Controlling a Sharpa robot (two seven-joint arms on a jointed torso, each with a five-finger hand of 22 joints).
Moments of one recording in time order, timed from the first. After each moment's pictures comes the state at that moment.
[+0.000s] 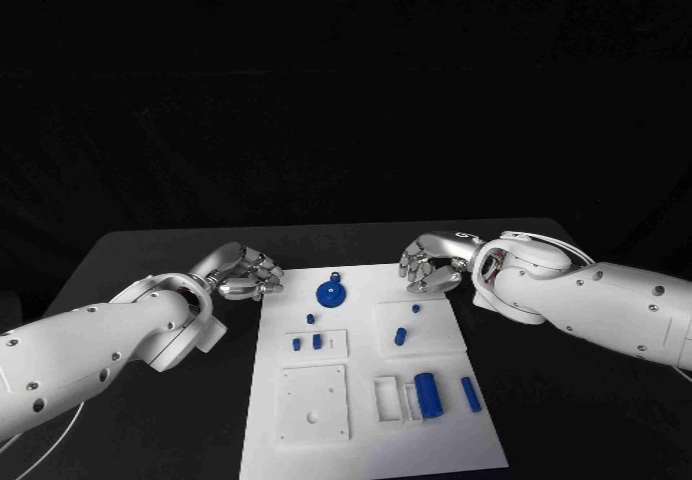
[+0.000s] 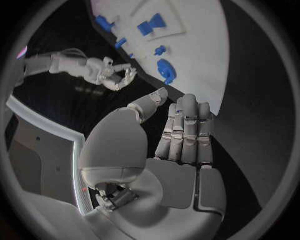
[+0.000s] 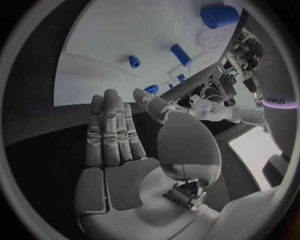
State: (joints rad) left arm 1.29 -0.78 -0.11 1.39 -0.79 -0.36 0.05; left_hand 1.17 -0.18 0.62 -0.18 0.10 0.91 0.17 0.20 0.54 1.18 0.11 0.07 0.16 1.03 0.00 1.06 0.35 0.07 0.75 -0.08 0.86 1.15; right arm 1.27 -0.89 -0.03 1.42 -1.46 -0.17 0.03; right_hand 1.12 -0.17 0.63 -0.28 0.25 0.90 0.15 0.36 0.41 1.14 0.08 0.34 0.09 1.24 -0.02 0.72 0.64 0.26 1.03 0.10 0.46 1.28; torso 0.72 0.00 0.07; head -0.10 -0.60
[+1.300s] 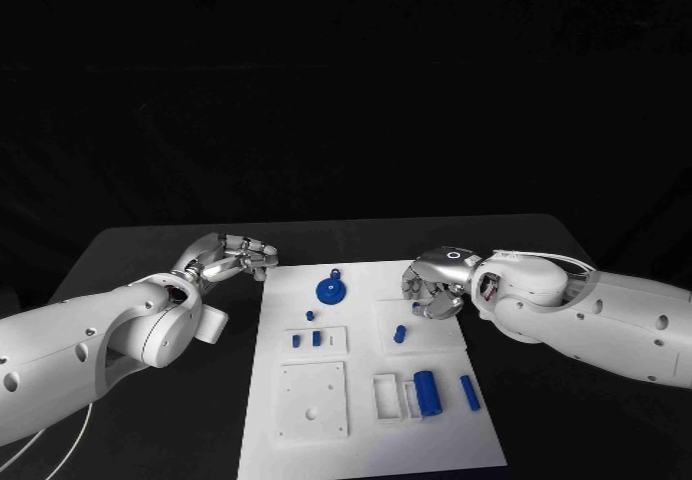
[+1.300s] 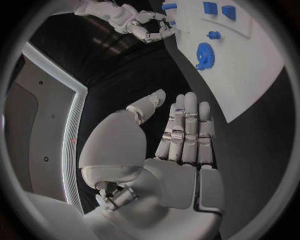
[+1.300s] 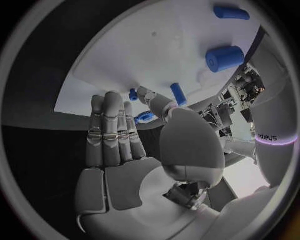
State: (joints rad) left arm 1.29 -0.81 -0.11 1.41 -0.34 -0.35 0.24; left_hand 1.13 -0.14 0.59 -0.21 0.10 0.90 0.17 0.22 0.54 1.25 0.10 0.11 0.18 1.00 0.02 0.89 0.31 0.03 0.70 -0.07 0.78 1.13; right arm 1.24 -0.93 -0.05 1.51 -1.74 -0.15 -0.02; right_hand 1.16 -0.23 0.72 -0.19 0.11 0.97 0.13 0.36 0.41 1.24 0.07 0.21 0.11 1.30 -0.04 0.78 0.74 0.25 1.10 0.07 0.52 1.31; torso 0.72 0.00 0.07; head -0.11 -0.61
